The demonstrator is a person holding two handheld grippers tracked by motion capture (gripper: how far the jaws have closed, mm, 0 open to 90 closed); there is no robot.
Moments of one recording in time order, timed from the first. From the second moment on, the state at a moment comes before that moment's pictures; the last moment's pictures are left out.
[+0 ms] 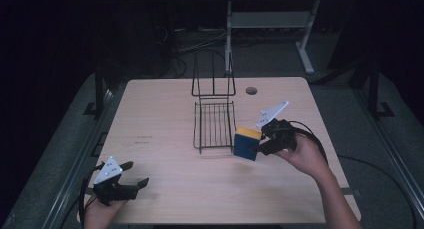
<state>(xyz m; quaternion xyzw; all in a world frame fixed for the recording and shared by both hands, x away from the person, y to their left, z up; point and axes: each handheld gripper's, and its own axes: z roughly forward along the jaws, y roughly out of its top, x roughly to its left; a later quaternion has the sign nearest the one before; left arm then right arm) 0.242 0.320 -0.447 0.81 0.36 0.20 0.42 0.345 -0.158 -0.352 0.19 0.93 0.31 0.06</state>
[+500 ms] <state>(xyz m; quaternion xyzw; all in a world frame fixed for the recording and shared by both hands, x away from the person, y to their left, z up) 0.243 0.319 -0.446 0.81 0.36 0.20 0.42 0.363 -0.127 -0.342 0.16 0.93 0.32 0.06</state>
